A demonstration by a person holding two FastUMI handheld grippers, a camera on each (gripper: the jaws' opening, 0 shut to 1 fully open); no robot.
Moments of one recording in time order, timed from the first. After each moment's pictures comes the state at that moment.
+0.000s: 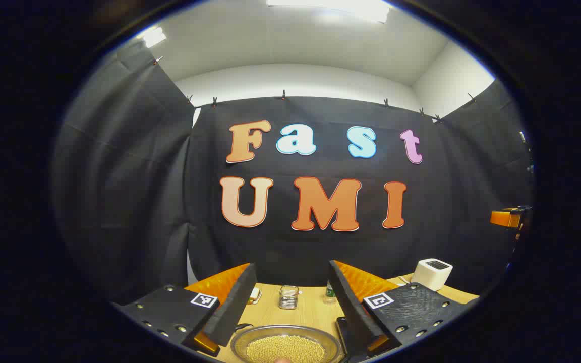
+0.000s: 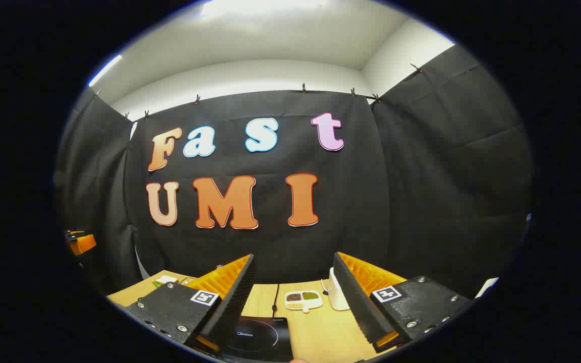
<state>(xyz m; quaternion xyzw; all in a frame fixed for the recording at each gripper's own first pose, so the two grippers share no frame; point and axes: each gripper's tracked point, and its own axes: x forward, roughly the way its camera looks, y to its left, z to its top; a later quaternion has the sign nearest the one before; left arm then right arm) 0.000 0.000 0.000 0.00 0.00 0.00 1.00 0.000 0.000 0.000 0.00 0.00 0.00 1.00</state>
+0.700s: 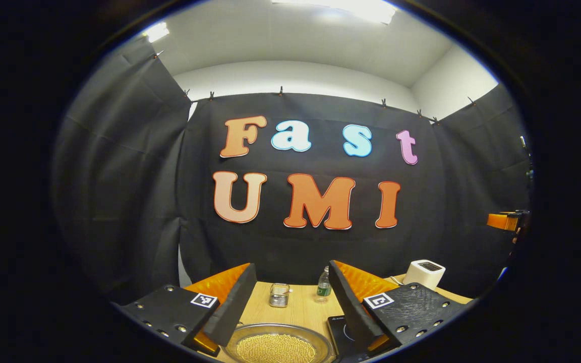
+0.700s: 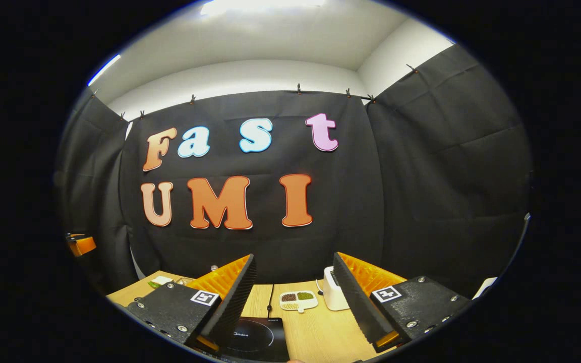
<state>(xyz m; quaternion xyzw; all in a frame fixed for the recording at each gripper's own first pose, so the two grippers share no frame) 0.005 -0.016 -0.012 -0.02 0.02 -0.02 1.00 0.000 -0.012 0.000 0.00 0.00 -0.01 1.00</state>
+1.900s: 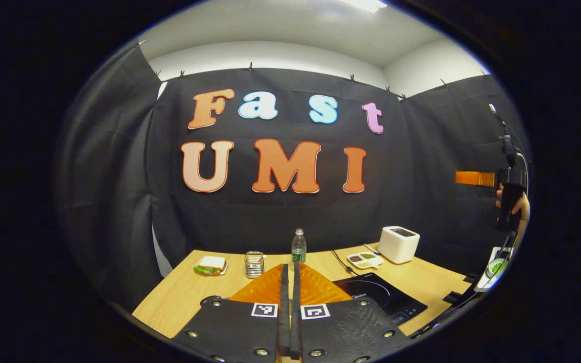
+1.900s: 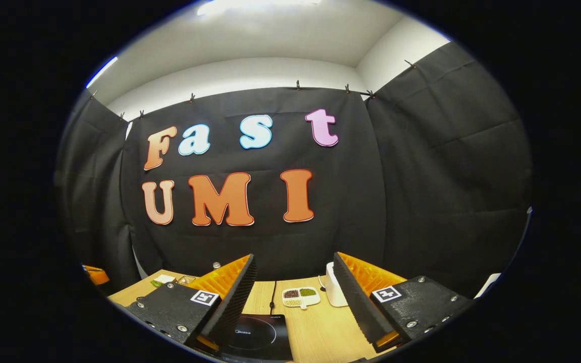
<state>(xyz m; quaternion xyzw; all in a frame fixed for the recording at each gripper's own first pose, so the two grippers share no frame) -0.045 -0.058 -0.108 0.01 0.10 -0.12 0.99 0.001 -0.015 -0.012 0.01 0.01 -0.01 1.00</state>
